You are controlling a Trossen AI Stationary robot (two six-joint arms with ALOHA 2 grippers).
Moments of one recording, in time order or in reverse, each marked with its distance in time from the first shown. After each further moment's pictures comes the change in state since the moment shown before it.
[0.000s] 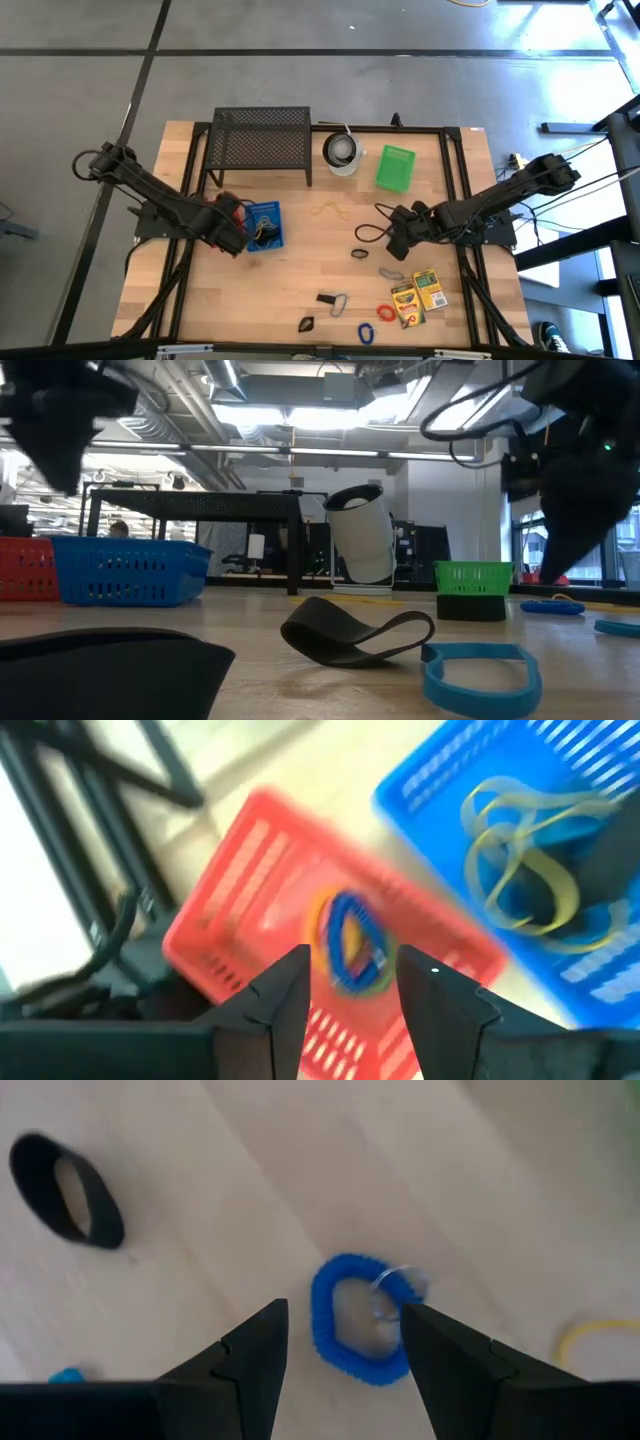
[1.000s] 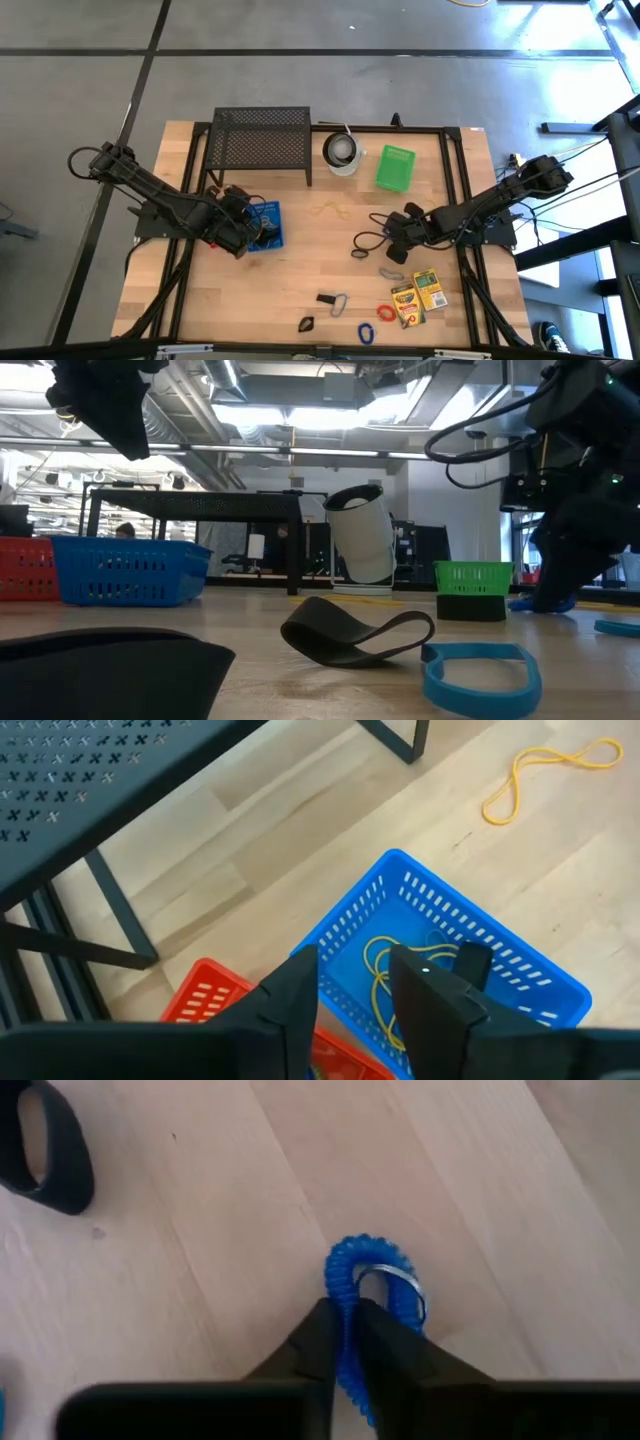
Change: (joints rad) left arm 0.000 -0.001 0.105 0.099 -0.299 0.132; right arm 0.001 0.107 -0.101 0.214 0.029 -0.186
